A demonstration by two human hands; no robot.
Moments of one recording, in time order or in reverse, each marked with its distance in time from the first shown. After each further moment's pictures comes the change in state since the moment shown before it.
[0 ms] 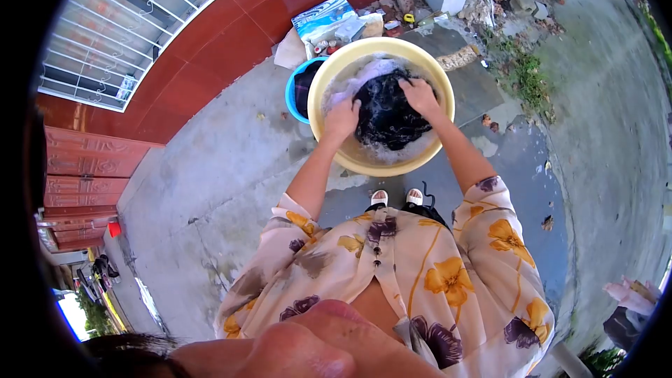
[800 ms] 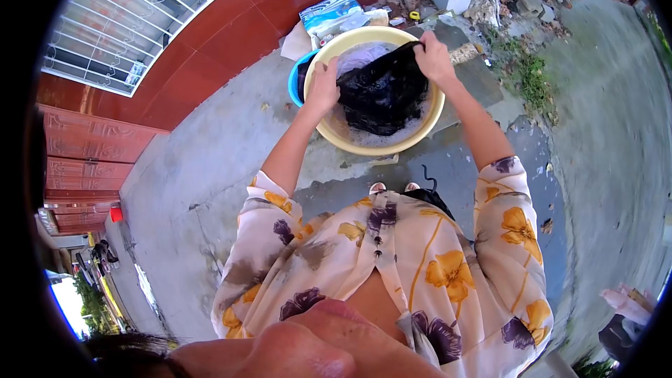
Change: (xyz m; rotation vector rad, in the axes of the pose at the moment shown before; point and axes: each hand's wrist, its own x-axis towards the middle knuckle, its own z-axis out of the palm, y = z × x) left_hand -0.012 0.014 -0.047 0.144 0.117 0.281; right_hand -0.013 -0.022 -0.084 0.024 0.328 -0.328
